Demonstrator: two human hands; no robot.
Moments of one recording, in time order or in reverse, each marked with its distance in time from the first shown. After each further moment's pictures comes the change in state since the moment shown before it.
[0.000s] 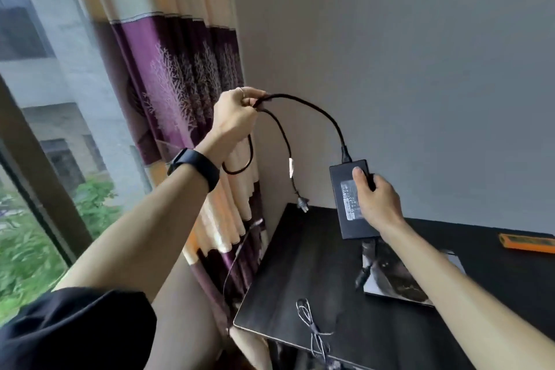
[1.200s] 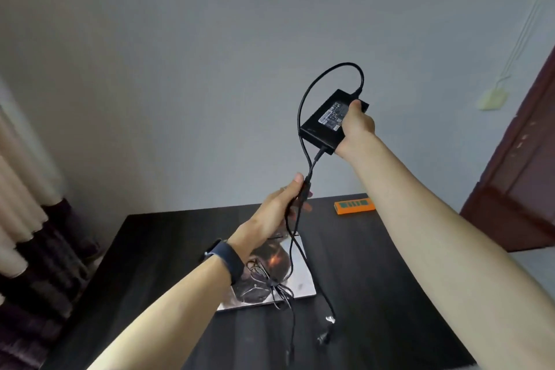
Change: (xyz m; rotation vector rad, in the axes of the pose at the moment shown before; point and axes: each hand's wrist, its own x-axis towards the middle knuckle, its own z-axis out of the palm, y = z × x) left_hand -0.143 0.065 0.496 -0.342 -1.013 -0.324; right_hand 0.224 0.110 -0.329 0.799 0.443 0.484
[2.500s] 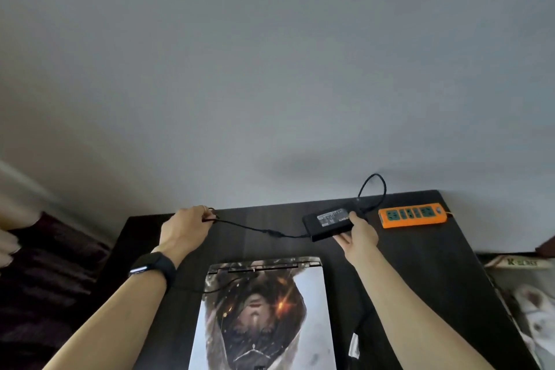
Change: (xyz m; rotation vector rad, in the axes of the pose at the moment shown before) left_hand 0.256 -0.143 -0.163 1.075 0.456 -0.484; right_hand 0.348 0.260 -0.078 0.107 0.183 0.589
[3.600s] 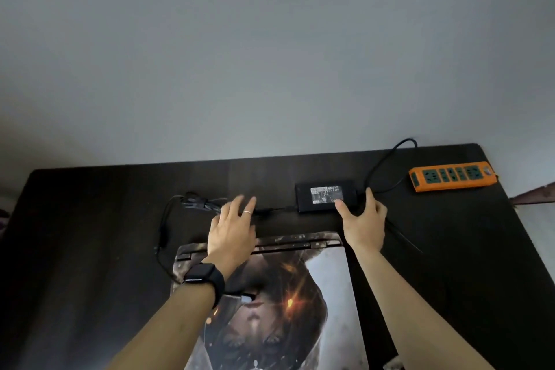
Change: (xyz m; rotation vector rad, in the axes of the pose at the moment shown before) left_hand 0.078 -0.011 0.273 -0.020 -0.214 0.307; right_hand 0.157 0.123 -0.001 -1.226 0.346 -0.544
